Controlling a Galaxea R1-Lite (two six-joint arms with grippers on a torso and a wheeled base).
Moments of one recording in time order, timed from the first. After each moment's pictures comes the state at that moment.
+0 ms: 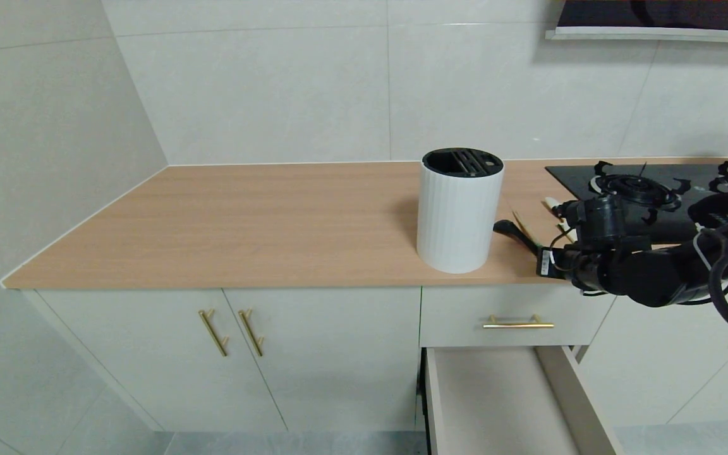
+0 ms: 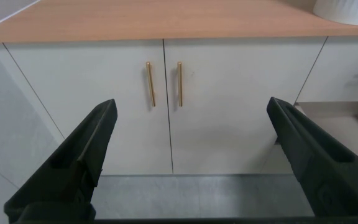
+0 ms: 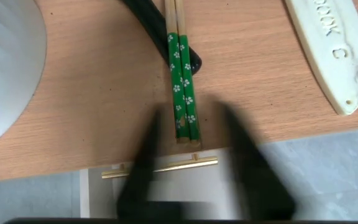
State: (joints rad) left arm 0.00 0.00 0.00 0.00 0.00 0.00; right arm 0.22 2.08 -1.16 -0.40 -0.30 0.22
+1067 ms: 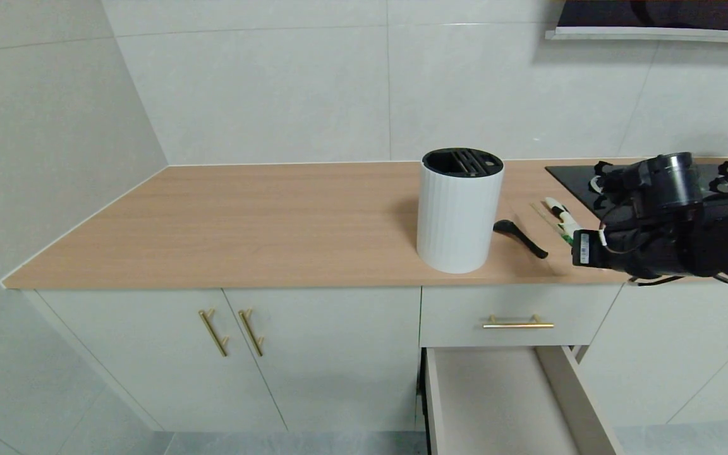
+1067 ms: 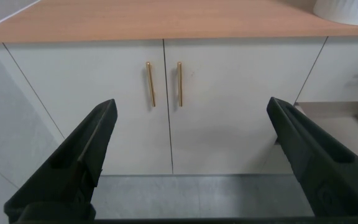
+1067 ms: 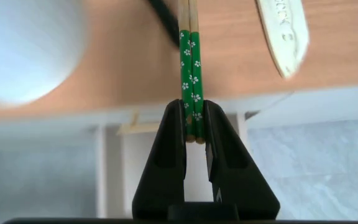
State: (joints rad) left arm 0.00 0.00 0.00 0.00 0.00 0.00; right arm 0.22 1.78 -1.13 -0.08 -0.20 0.22
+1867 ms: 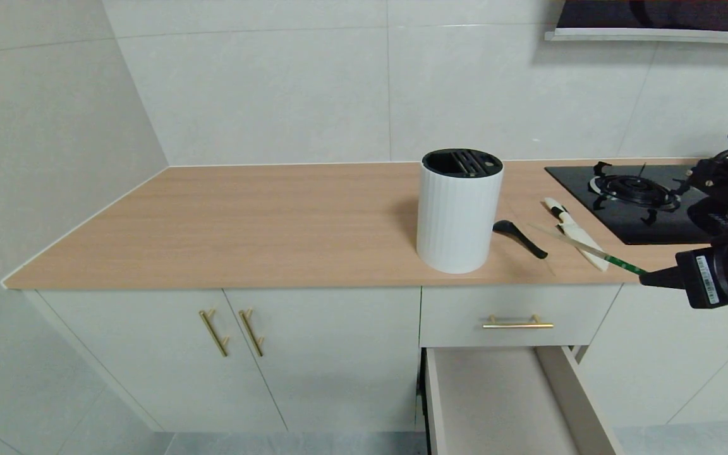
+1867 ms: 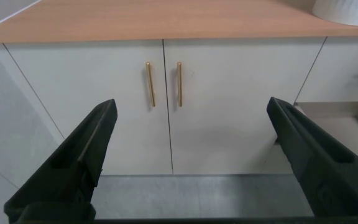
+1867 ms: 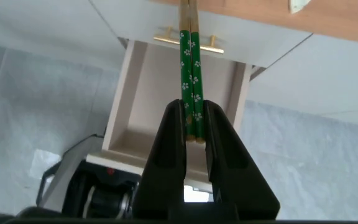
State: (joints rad) left arm 0.00 0.00 0.00 0.00 0.00 0.00; right arm 0.24 1.38 -1.10 0.41 -0.01 0.00
